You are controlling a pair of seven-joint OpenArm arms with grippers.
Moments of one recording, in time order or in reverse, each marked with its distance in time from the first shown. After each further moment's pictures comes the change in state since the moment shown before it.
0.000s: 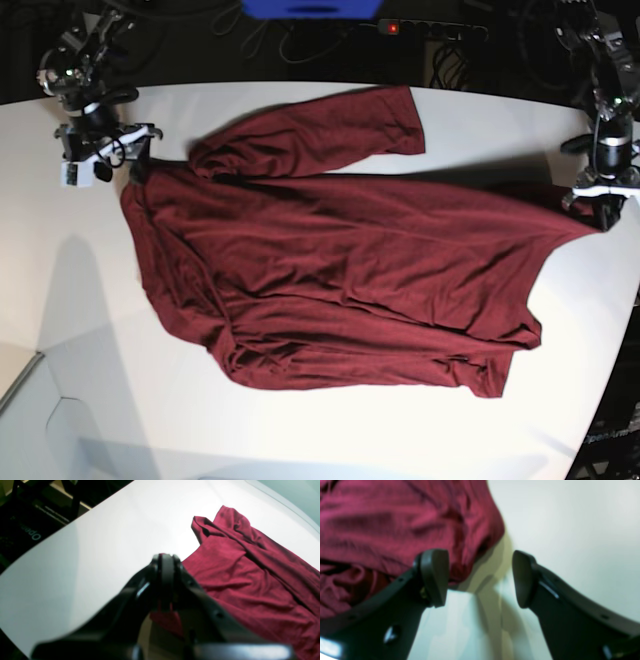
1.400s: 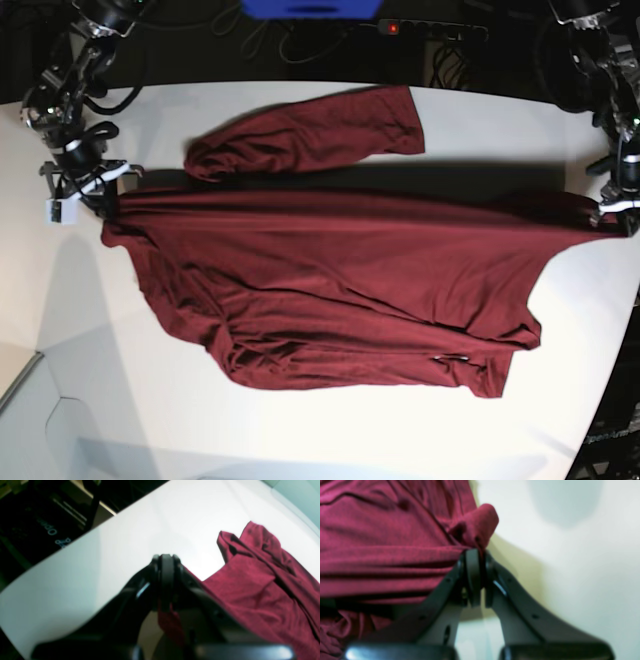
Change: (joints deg) left arm -6.9 -1.7 -5.5 -8.3 0.2 -0.4 0.5; right arm 7.1 6.2 -0.9 -5.3 0.5 0.0 0.3
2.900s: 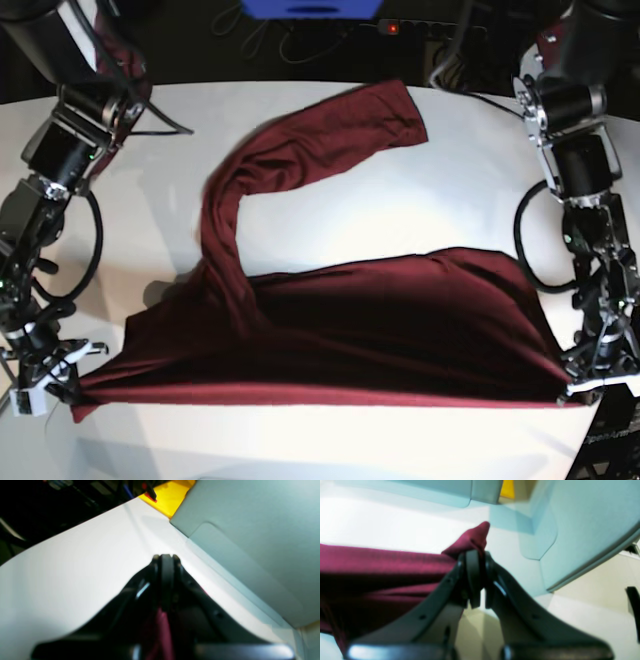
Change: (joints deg) left arm -41.3 0.0 14.9 -26.3 0.4 0.5 -0.4; right arm 34.2 8.8 -8.8 -4.5 -7.6 0.2 -9.8
